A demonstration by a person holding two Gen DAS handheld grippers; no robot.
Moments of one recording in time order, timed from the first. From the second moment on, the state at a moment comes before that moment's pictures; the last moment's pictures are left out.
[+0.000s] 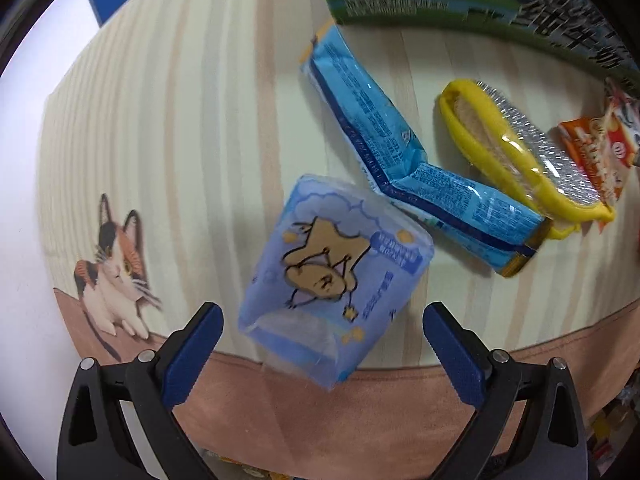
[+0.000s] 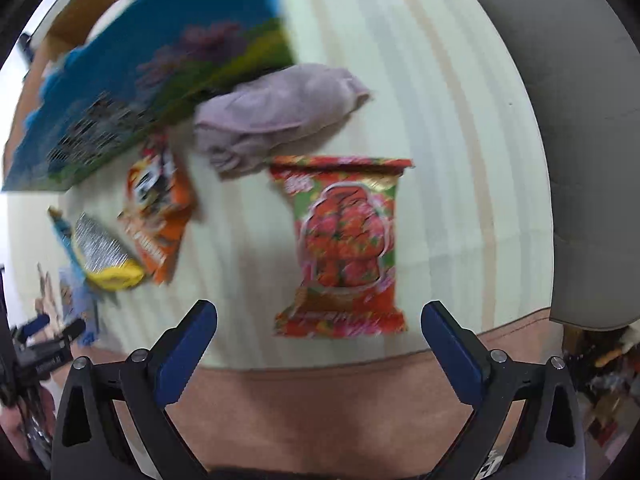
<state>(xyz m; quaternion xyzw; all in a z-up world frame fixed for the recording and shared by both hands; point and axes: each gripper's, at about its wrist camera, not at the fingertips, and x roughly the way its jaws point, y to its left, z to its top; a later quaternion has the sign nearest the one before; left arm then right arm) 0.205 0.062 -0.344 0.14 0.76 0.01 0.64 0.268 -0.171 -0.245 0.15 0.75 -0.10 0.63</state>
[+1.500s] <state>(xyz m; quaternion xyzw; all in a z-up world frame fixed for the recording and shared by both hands) 0.205 0.101 -0.359 -0.03 0.81 -0.04 0.59 0.265 -0.173 -0.295 0.11 0.80 -0.08 0.58</state>
